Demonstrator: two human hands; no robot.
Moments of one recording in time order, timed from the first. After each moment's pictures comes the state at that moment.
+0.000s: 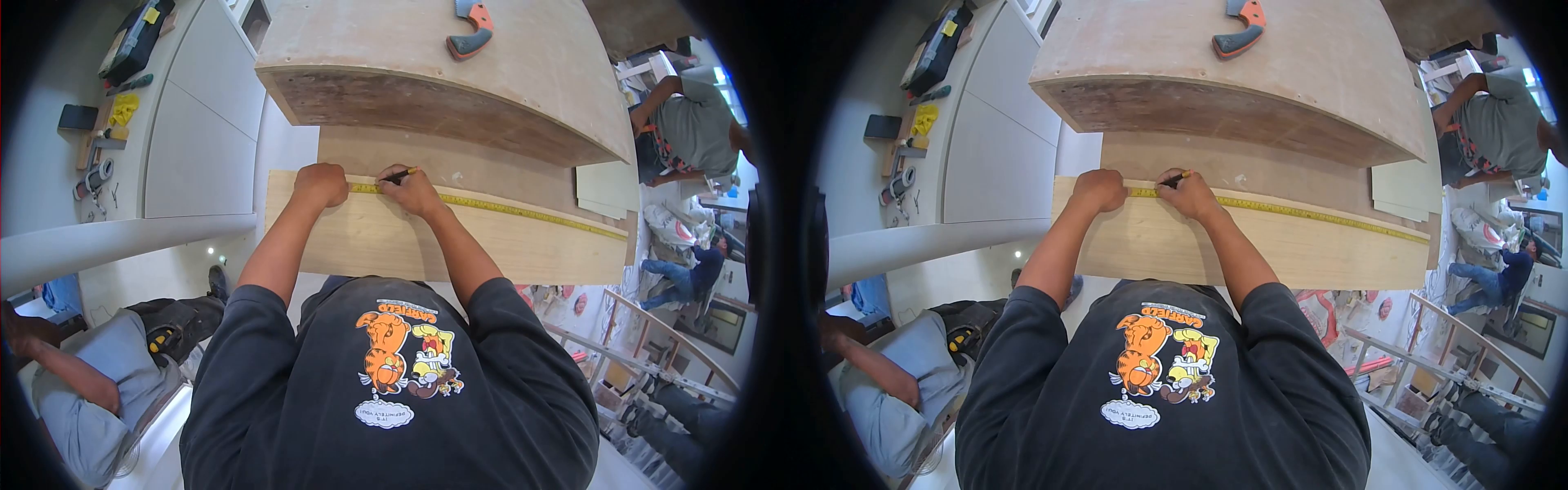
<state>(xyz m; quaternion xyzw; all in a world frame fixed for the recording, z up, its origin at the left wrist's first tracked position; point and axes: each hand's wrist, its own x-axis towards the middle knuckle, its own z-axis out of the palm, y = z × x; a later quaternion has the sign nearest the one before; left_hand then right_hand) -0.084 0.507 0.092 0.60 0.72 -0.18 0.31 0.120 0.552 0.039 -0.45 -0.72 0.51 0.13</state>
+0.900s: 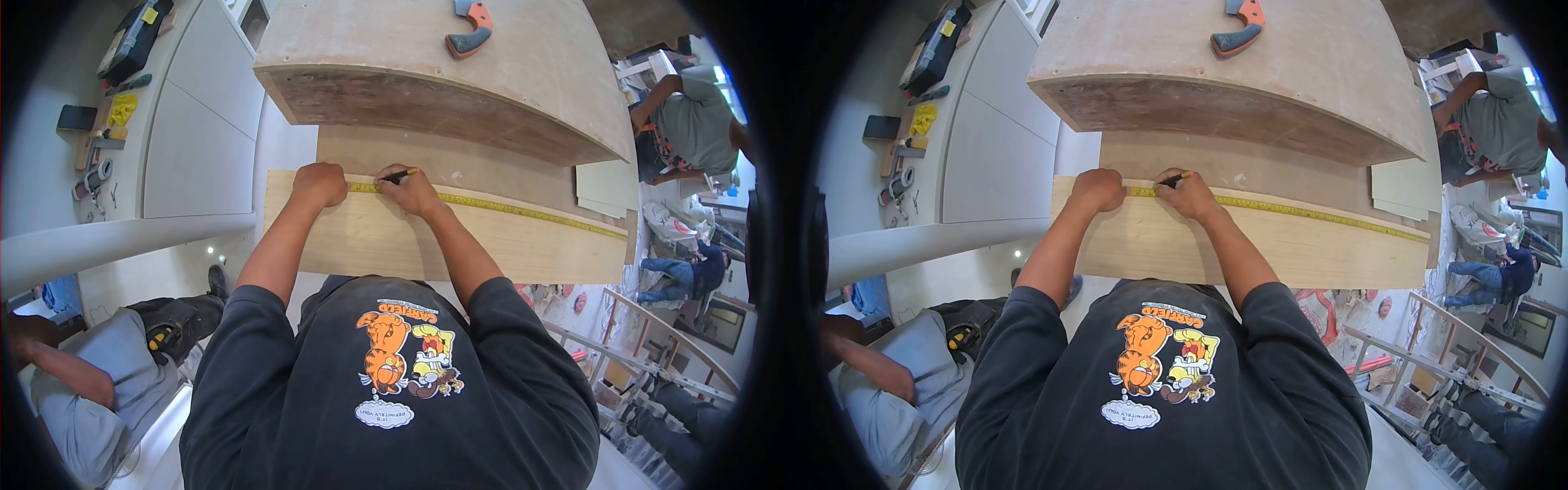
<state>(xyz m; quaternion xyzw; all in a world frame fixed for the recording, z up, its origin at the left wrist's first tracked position) -0.081 0.508 0.093 0.59 0.72 -0.20 0.31 0.120 0.550 0.041 -0.45 -0.71 0.53 0.13</state>
